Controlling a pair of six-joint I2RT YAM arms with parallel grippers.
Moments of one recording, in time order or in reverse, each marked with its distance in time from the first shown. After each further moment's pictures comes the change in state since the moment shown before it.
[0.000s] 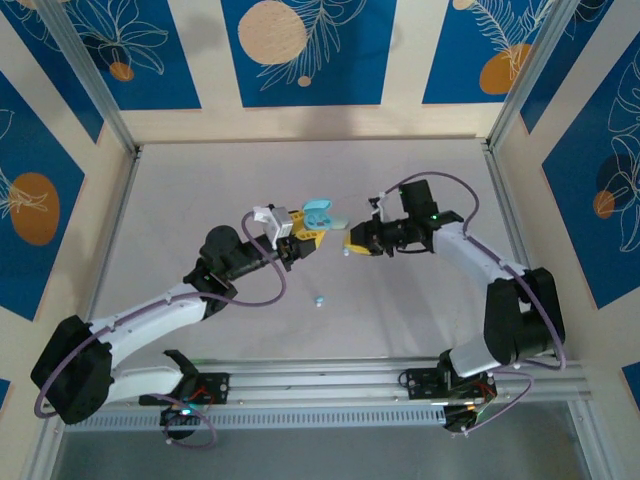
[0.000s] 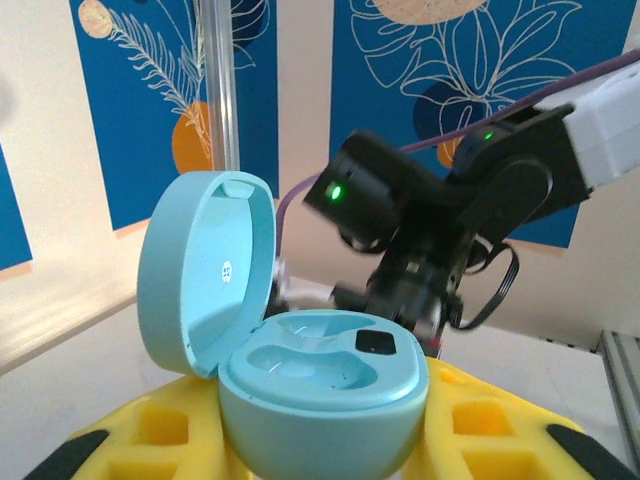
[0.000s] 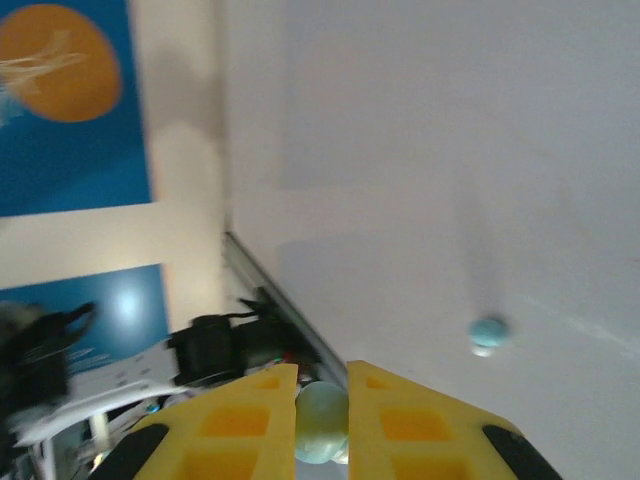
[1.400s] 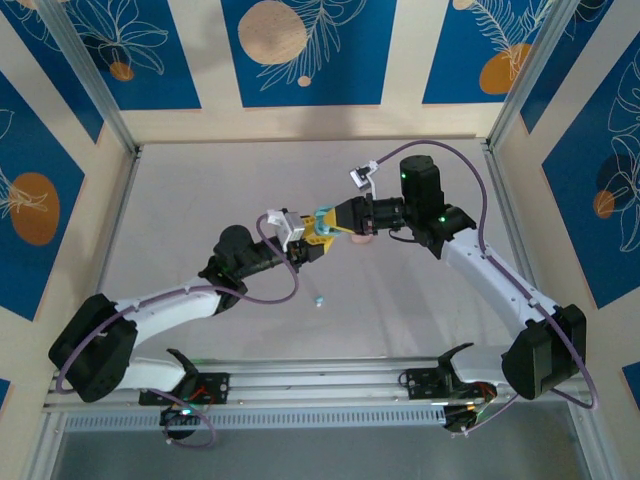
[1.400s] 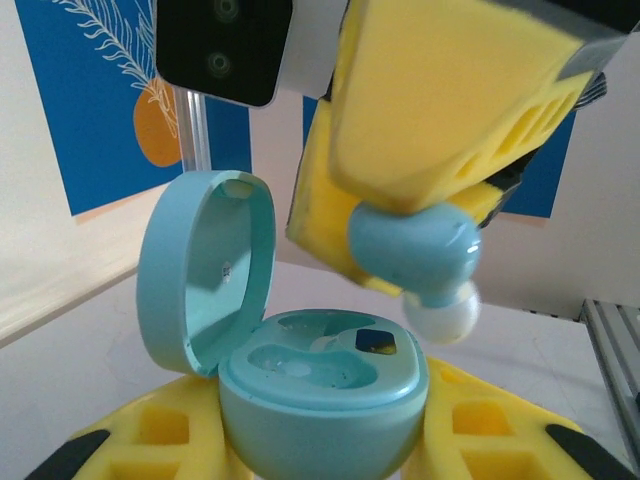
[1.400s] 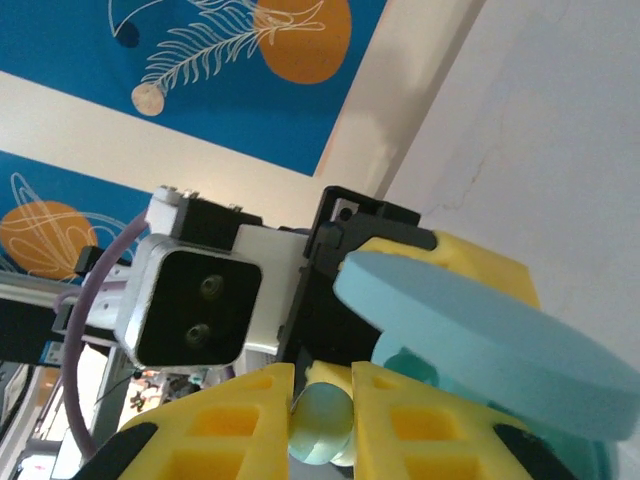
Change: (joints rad) left arm -0.010 0.141 -0.005 0.132 0.068 0.011; right arm 0.151 -0.163 0.145 0.187 -0.038 0.168
